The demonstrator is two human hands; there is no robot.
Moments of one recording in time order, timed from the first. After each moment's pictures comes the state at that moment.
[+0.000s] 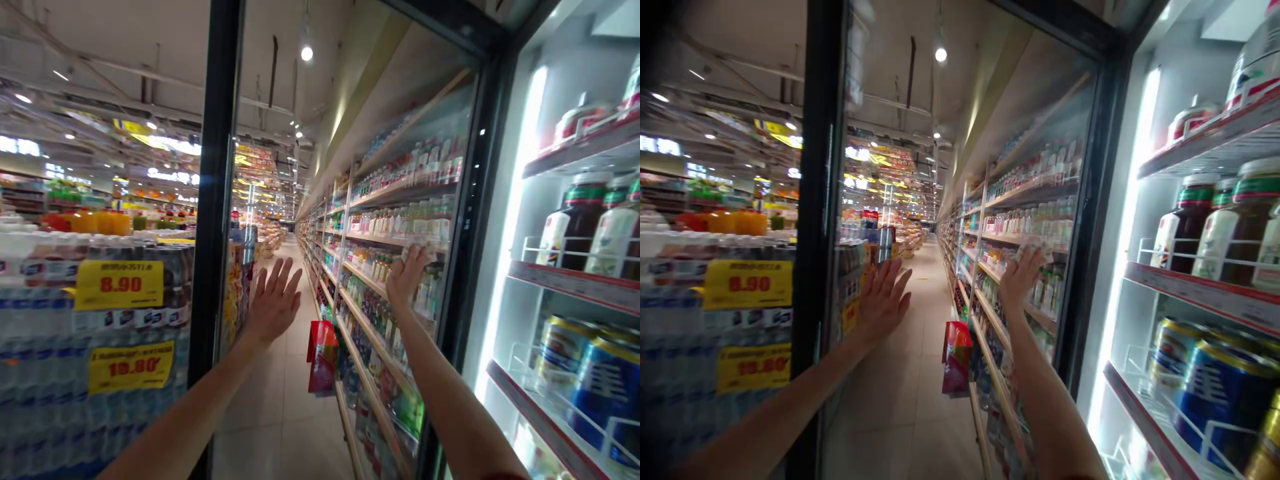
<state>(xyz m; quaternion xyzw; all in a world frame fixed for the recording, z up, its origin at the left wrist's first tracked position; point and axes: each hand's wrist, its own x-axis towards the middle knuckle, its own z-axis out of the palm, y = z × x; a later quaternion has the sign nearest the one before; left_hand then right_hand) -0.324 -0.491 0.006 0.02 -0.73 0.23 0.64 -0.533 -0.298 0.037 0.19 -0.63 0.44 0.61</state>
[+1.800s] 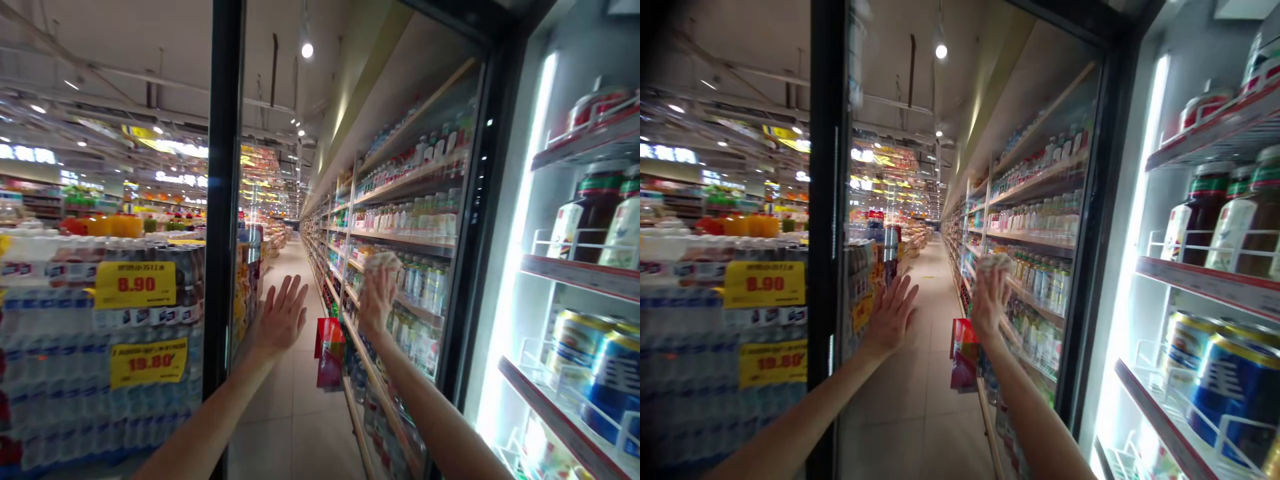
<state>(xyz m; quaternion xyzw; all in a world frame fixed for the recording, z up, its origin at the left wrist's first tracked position) -0.318 -0.490 -0.030 0.02 -0.75 0.23 0.62 -0.494 -0.325 -0.027 0.32 -0.63 0.36 0.61</state>
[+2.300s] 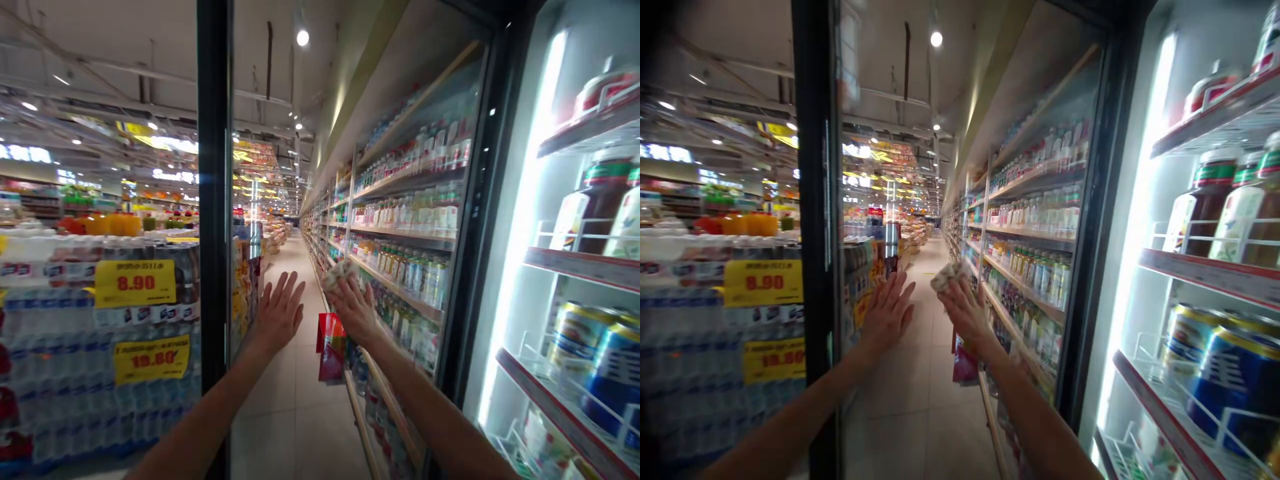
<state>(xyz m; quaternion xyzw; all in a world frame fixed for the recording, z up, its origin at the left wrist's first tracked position) -0.318 -0.493 -0.029 0.01 -0.75 0.24 0.61 -0.494 -0.326 -0.038 0.46 -0.61 0.23 0.60</state>
